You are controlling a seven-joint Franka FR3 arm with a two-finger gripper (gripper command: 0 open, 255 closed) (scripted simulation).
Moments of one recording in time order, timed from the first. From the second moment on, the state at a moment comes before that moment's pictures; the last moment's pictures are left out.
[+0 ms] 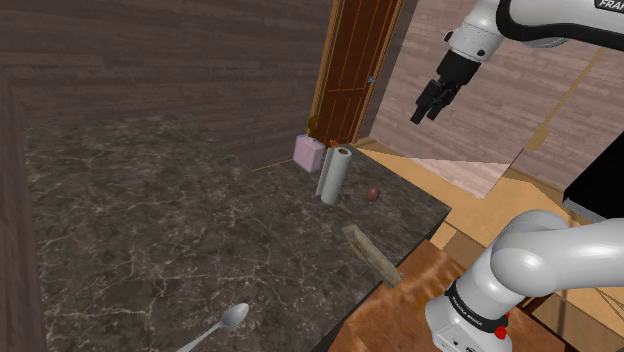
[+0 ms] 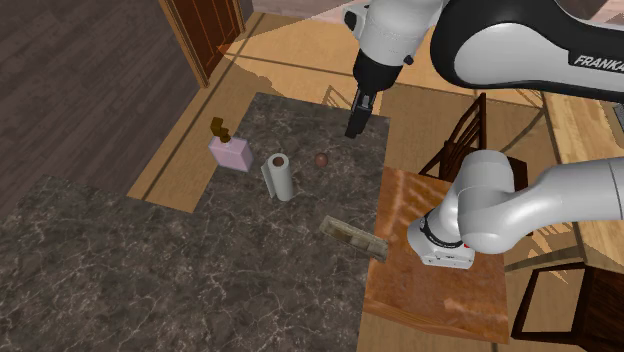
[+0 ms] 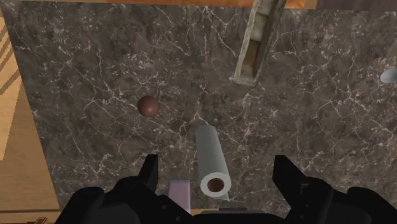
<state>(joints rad) -0.02 -0.79 -0.06 -2.32 -0.01 1.67 -0.08</state>
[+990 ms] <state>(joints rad) 0.02 -0.37 -0.03 -2.29 0.01 1.98 -0.09</state>
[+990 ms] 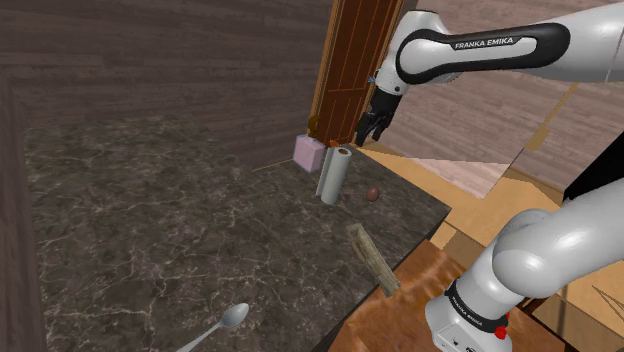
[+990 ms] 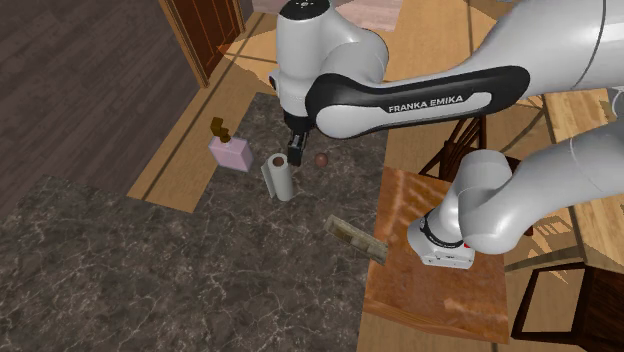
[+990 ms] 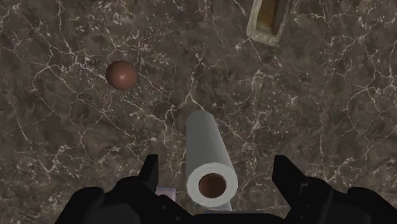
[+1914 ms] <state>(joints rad) 0.04 -0.13 -0.02 -2.29 0.01 2.18 -0.10</state>
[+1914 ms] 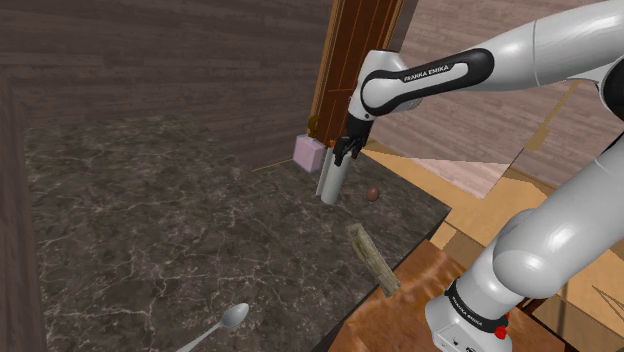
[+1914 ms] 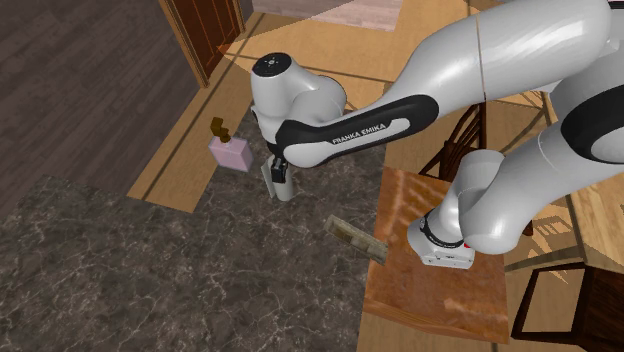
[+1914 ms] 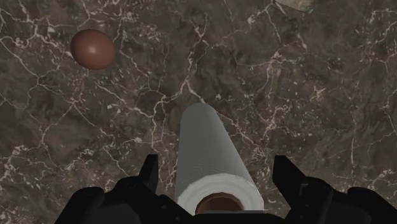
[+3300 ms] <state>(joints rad) 0.04 -0.15 -0.02 -2.26 0.01 2.12 -0.10</state>
